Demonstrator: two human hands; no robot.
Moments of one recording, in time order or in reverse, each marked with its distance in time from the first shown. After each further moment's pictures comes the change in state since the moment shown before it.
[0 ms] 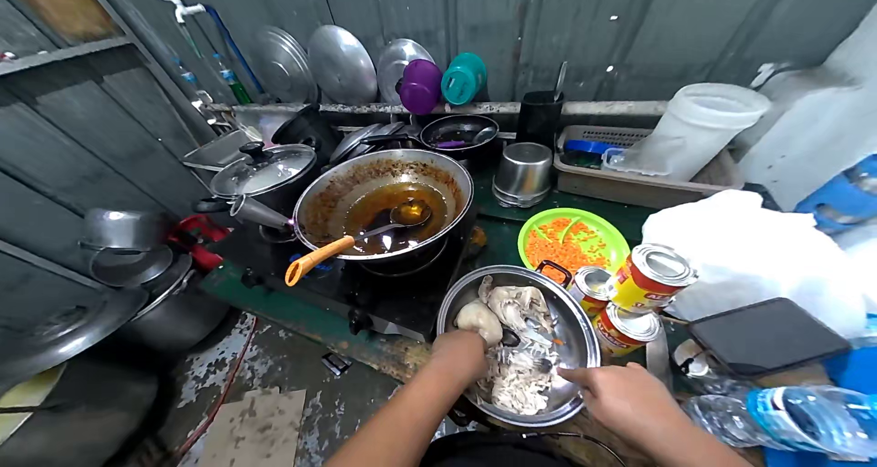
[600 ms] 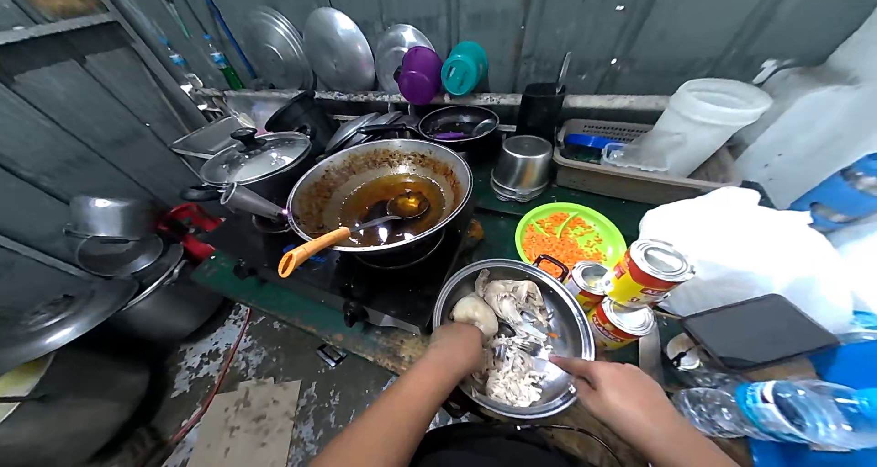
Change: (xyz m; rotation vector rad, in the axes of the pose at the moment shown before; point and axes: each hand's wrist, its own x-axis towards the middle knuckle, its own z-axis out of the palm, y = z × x) left_hand 0.003 0.002 -0.002 0.021 -0.034 0.027; right_hand -0.005 0.000 0.008 0.160 0.076 -0.011
